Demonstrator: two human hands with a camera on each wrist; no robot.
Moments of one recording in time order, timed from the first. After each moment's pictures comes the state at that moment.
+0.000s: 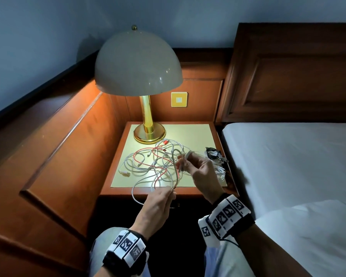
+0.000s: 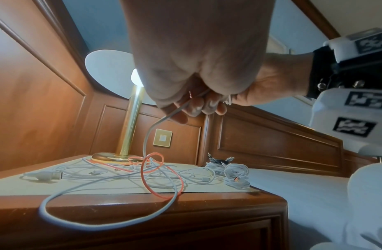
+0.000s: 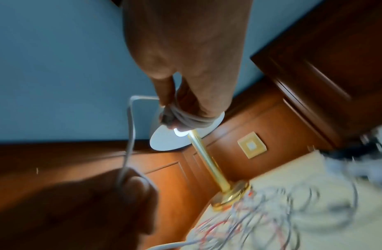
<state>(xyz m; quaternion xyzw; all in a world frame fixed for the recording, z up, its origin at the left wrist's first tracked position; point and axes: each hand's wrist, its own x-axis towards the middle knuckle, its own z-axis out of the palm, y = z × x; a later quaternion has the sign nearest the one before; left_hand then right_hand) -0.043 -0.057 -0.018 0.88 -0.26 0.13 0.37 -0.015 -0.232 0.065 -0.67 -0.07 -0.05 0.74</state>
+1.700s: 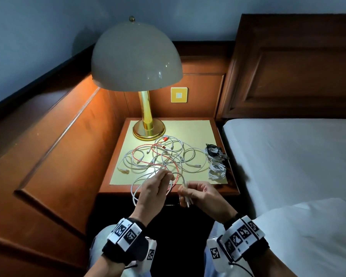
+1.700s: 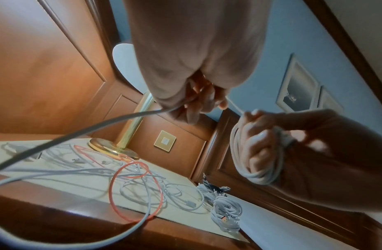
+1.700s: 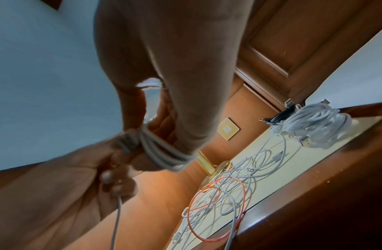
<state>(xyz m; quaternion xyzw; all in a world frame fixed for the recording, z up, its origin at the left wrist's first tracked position) -0.031 -0.065 0.018 0.83 -0.17 0.15 0.50 -0.051 -0.254 0.026 -0.58 -0.06 0.22 0.78</state>
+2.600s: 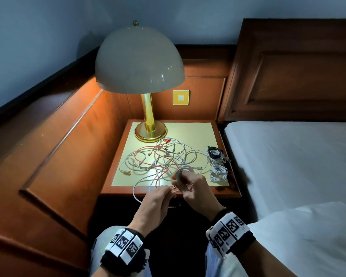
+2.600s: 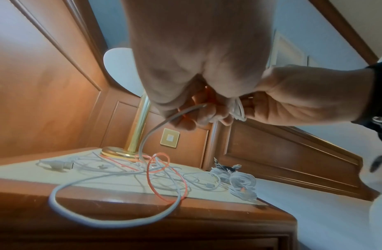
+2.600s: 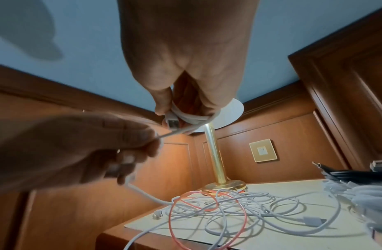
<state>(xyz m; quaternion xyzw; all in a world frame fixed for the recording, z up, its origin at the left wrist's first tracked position) -0.037 -0.050 -0.021 0.87 -0.26 0.12 0.40 -0.024 -0.231 0.017 -0.82 -0.21 -0.07 0.53</state>
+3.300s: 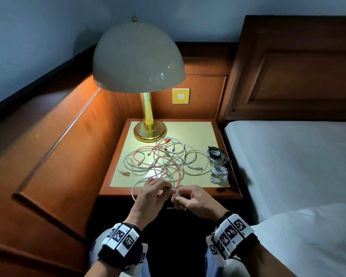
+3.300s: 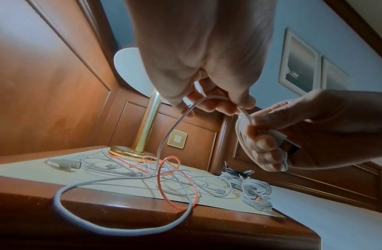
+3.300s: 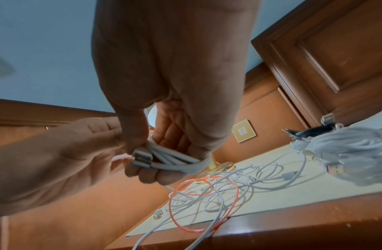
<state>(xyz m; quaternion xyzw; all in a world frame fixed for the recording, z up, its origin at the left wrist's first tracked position) -0.015 -0.041 -0.014 0.86 -0.26 0.18 0.40 -0.023 -0.240 0.002 -0.81 -0.16 0.17 0.54</state>
